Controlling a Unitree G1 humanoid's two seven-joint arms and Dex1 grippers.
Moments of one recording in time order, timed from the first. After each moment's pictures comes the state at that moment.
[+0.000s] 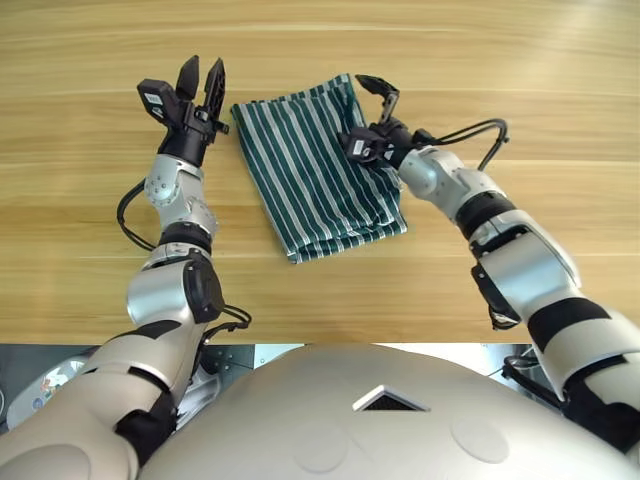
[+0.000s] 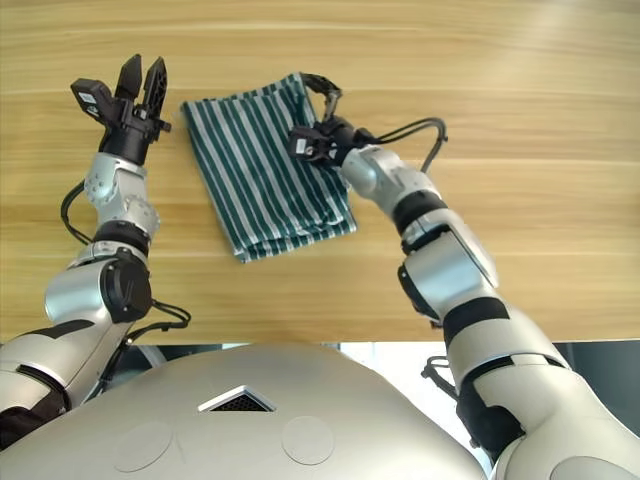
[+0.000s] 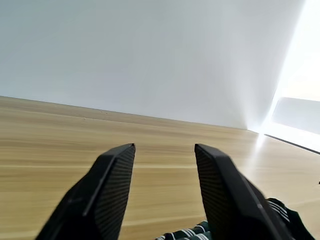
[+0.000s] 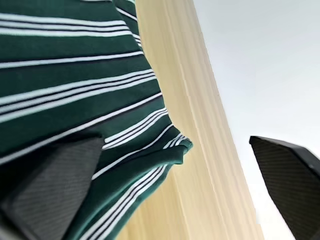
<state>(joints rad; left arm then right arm) -0.54 0.19 0.37 1.14 -0.34 -0.65 -0.76 -0.68 -0.23 0.55 1.18 -0.62 -0.60 -0.16</state>
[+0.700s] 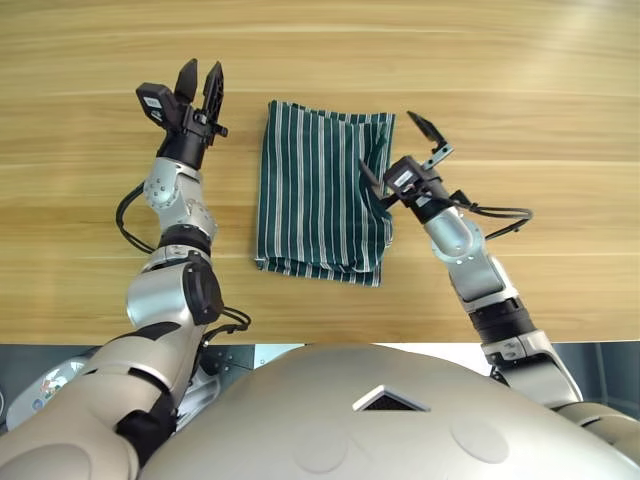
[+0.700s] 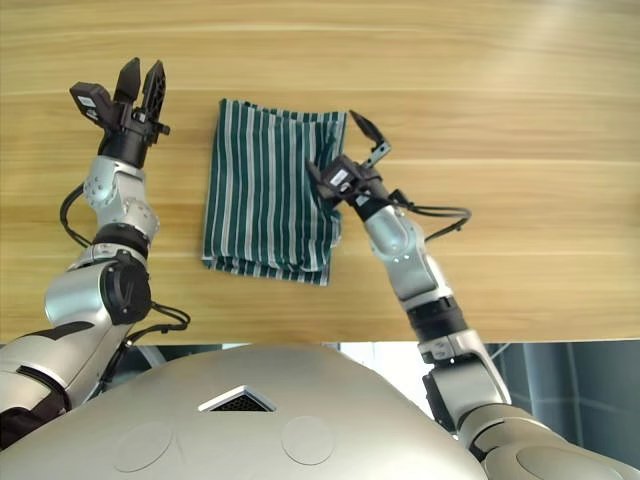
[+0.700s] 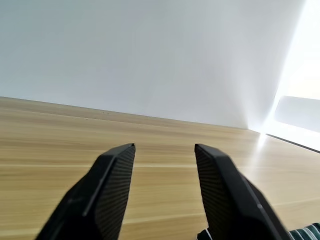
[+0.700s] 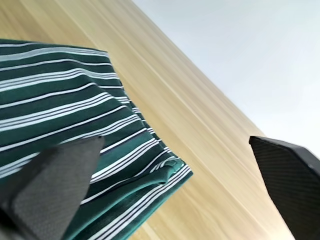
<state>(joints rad) -0.53 0.20 0.37 1.14 -0.34 -0.65 -0.77 0.00 -0.31 0.31 0.05 -0.33 -0.16 0.12</state>
